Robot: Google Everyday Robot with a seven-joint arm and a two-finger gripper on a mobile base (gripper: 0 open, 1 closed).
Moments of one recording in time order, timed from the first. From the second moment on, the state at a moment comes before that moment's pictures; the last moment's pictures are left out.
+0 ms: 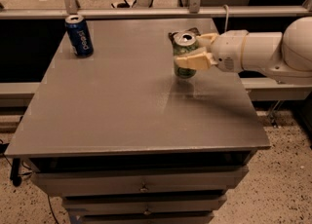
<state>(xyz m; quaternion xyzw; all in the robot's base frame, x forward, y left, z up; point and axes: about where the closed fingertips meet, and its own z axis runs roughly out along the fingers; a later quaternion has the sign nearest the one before) 0.604 -0.096 0.918 -0.44 0.68 0.22 0.55</state>
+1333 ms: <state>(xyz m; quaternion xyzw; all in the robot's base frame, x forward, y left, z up) 0.765 -0.208 0.912 -0.36 0.71 0.17 0.58</state>
